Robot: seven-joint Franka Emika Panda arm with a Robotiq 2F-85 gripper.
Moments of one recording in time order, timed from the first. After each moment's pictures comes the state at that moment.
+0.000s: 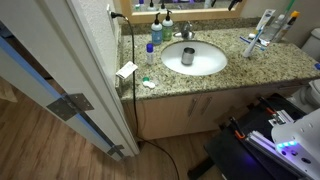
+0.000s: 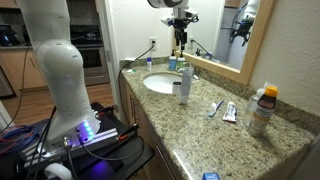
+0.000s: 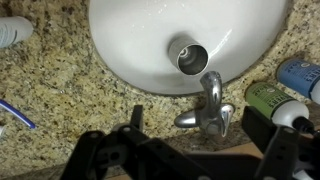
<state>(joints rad) -0.05 0.06 -0.09 -1.94 0.09 2.18 0.38</state>
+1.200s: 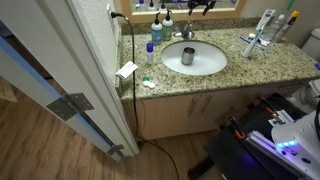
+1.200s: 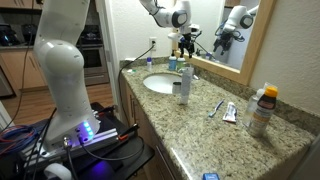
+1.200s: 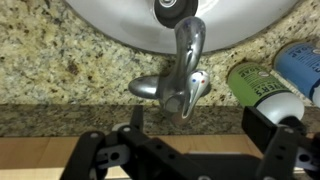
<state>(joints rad) -0.02 0.42 -0.04 -1.67 0.05 2.40 0.19</state>
